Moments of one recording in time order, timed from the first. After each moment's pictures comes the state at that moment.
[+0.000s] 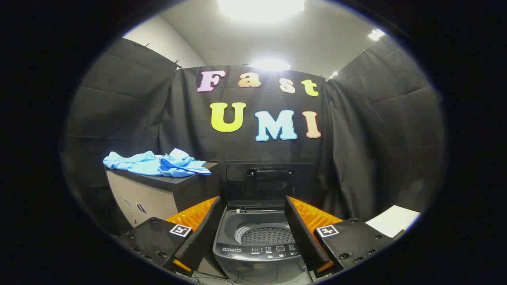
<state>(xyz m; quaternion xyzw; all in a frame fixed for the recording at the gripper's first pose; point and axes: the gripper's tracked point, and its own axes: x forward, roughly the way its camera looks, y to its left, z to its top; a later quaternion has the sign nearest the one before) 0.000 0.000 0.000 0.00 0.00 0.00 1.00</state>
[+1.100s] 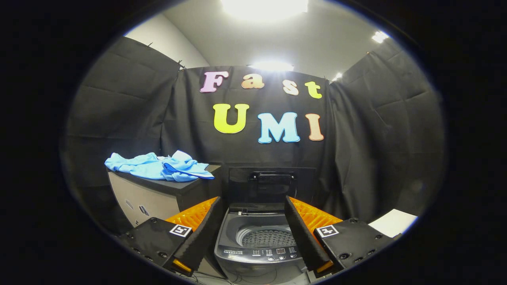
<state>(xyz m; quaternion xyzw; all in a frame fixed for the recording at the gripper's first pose) 0.007 0.007 0.018 -0.01 0.00 0.01 1.00</state>
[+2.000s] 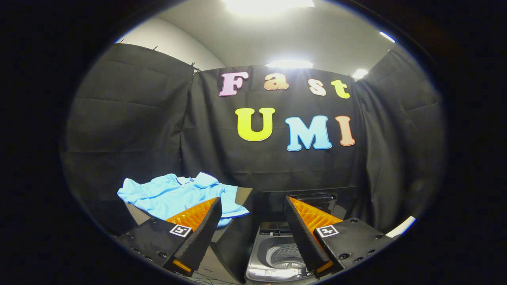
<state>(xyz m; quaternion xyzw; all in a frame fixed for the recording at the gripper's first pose) 0.092 0.098 0.095 0.00 0.01 0.10 0.99</state>
